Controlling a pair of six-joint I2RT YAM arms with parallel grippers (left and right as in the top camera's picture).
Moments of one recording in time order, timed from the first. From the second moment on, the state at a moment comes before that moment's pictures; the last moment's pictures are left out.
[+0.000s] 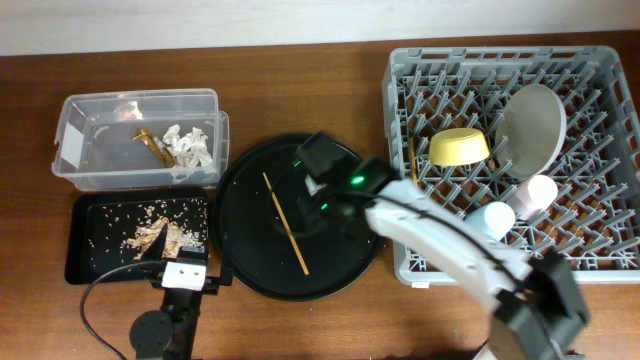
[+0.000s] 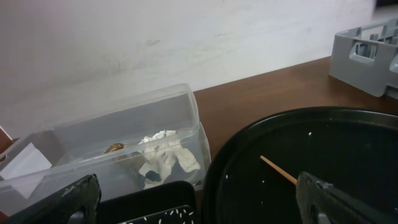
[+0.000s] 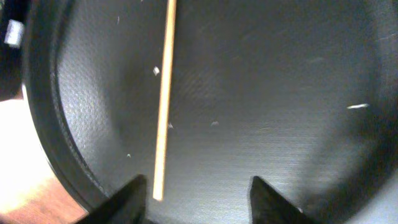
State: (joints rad) left arm 0.02 0.01 0.02 -0.07 0.12 0.22; right arm 0.76 1.78 1.40 -0.84 -0.05 0.33
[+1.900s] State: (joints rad) left arm 0.02 0.01 0.02 -0.07 0.12 0.22; right arm 0.20 0.01 0.04 -0.03 0.03 0.12
